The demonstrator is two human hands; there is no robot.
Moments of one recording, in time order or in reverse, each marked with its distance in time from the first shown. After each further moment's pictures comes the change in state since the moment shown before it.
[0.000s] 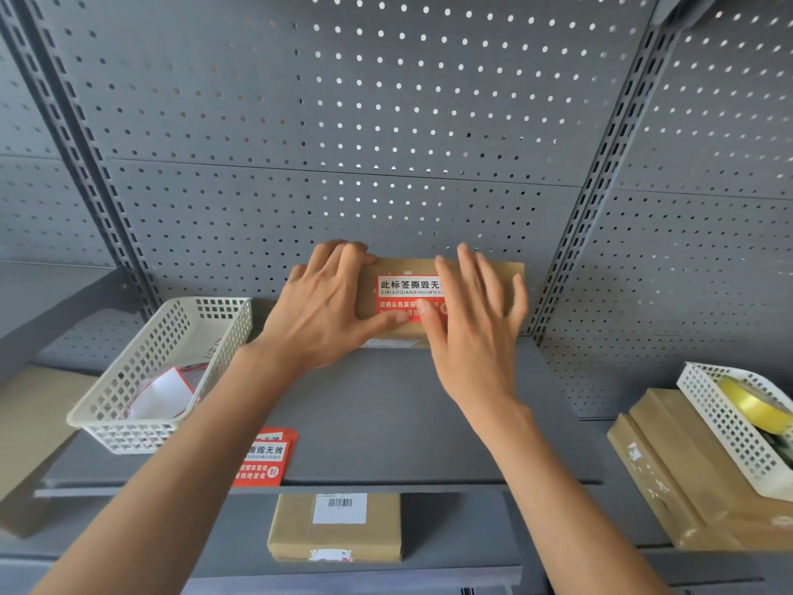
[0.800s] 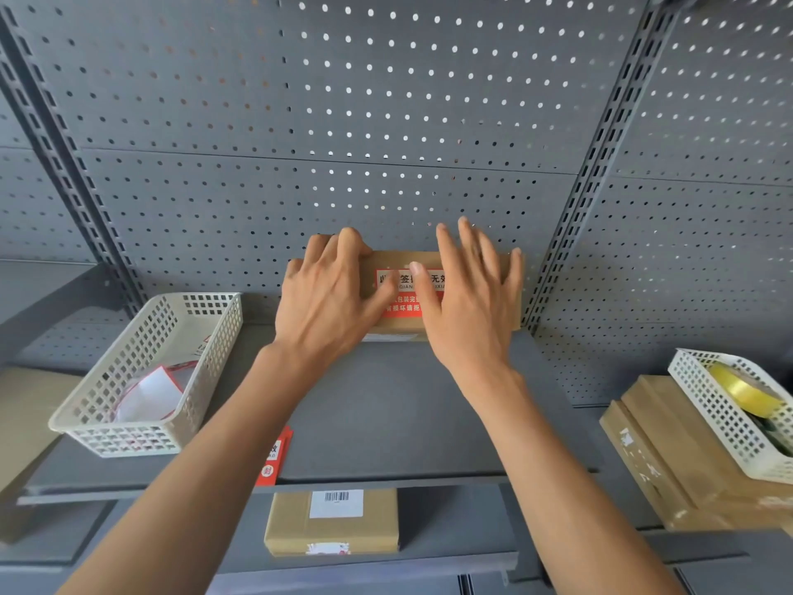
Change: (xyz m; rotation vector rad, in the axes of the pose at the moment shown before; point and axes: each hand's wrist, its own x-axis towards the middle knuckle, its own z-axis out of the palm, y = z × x) left_hand 0.007 0.018 0.013 -0.023 0.154 -0.142; right_hand 0.027 -0.005 0.007 -0.030 -0.010 0.102
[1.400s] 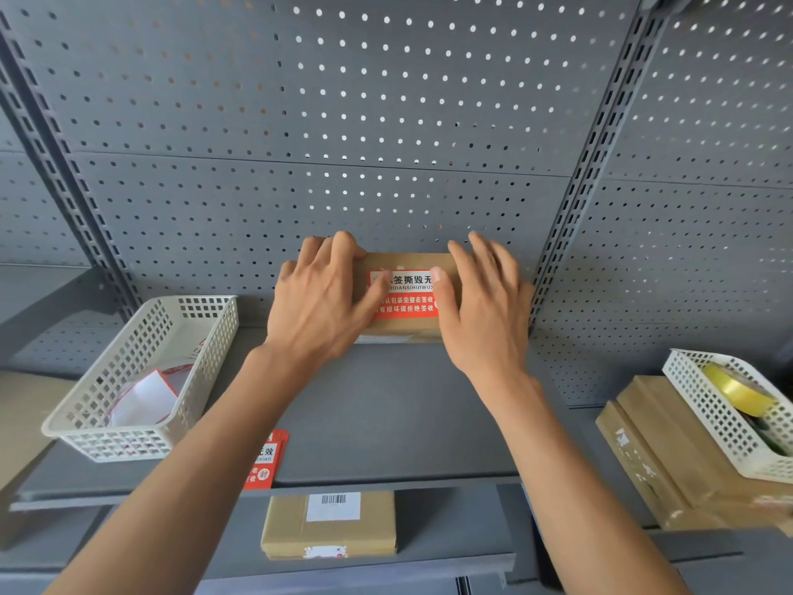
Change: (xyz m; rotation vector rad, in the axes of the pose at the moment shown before) left_hand -0.001 -0.006 0.000 0.004 0.002 0.046; right_hand -0.004 0.020 -0.010 0.125 -0.123 0.068
